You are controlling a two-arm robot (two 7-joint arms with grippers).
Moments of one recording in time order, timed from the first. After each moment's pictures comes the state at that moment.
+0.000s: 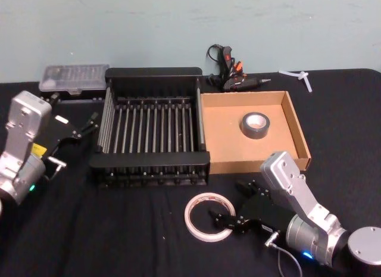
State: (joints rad) left arm -0.20 0.60 0.45 -1.41 -0.25 -0.12 0.03; right arm -0.03 0.42 -0.40 -1.61 0.14 0.20 0.38
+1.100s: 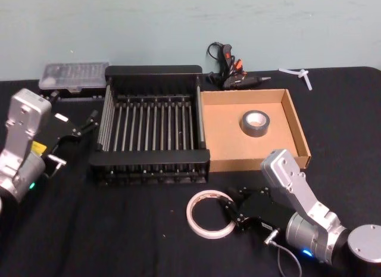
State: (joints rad) left arm -0.20 0.60 0.45 -1.41 -0.25 -0.12 0.03; right arm -0.03 0.42 -0.40 -1.61 0.15 0.20 0.38
